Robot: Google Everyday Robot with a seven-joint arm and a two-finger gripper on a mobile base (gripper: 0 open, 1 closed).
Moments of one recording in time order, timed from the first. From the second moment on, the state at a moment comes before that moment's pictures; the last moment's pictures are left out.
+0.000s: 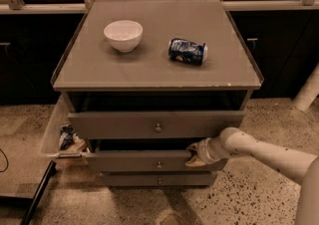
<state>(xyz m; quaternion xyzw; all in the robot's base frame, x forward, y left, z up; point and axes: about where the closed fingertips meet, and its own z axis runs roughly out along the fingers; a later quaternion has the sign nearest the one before) 0.597 -0.157 0.394 -0.67 0.68 0.09 0.30</state>
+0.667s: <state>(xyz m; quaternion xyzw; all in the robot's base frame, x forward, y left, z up) 0.564 -0.168 0.395 -0.67 0.67 0.11 0.31</state>
